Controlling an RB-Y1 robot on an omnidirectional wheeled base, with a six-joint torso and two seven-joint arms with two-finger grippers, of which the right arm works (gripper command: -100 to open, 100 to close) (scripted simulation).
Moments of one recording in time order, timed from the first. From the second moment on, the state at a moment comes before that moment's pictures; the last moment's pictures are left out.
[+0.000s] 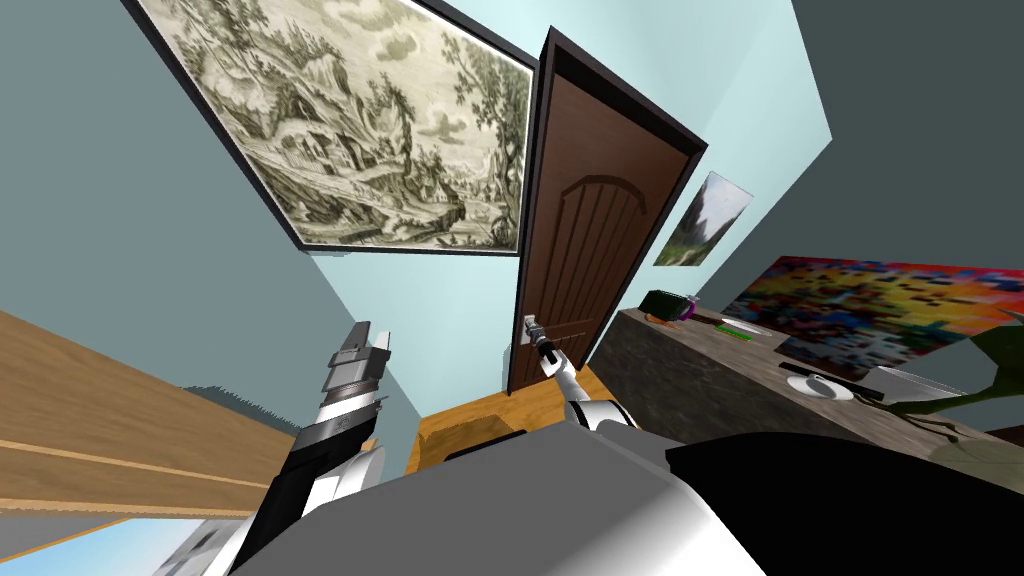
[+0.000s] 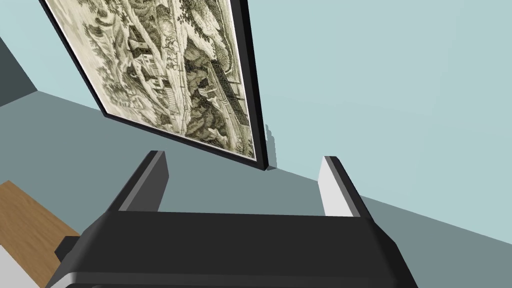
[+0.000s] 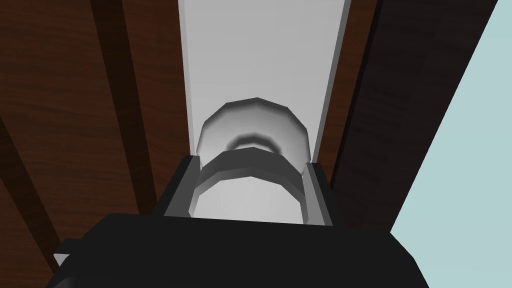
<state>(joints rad) -0.38 -0.18 -0.28 -0.75 0.57 -0.50 0.99</state>
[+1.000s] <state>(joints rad) -0.38 -0.18 -0.27 -0.75 0.49 -0.50 0.87</state>
